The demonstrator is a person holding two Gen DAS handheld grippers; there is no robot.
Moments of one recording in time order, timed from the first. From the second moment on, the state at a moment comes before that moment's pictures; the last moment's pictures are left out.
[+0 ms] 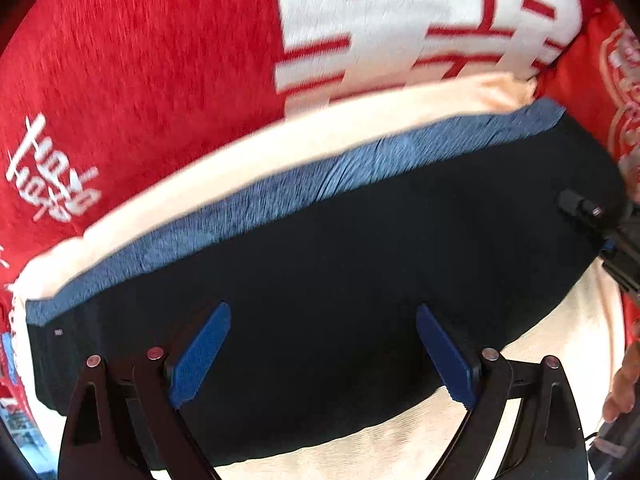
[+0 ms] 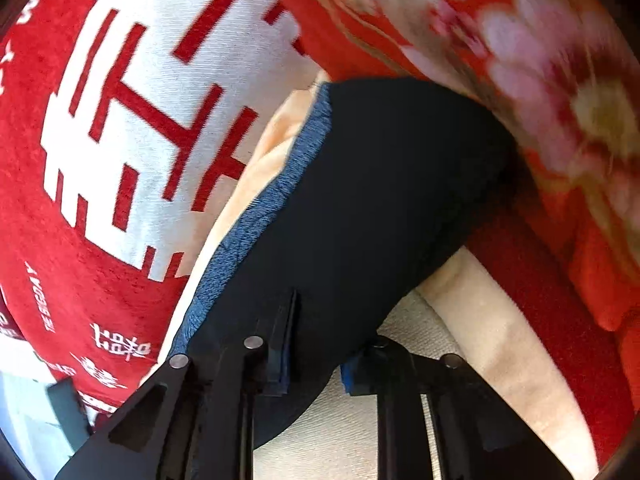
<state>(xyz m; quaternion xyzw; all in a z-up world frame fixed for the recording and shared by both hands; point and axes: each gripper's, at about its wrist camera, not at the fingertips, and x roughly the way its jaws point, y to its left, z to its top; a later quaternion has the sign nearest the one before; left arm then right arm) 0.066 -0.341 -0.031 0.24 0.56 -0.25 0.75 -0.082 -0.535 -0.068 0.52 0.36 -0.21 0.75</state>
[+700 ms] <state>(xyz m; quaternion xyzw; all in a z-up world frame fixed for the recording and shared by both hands) 0.075 -0.350 -0.073 0.19 0.57 -0.30 0.74 -0.037 -0.462 0.027 0.29 0.40 -0.17 0.85</state>
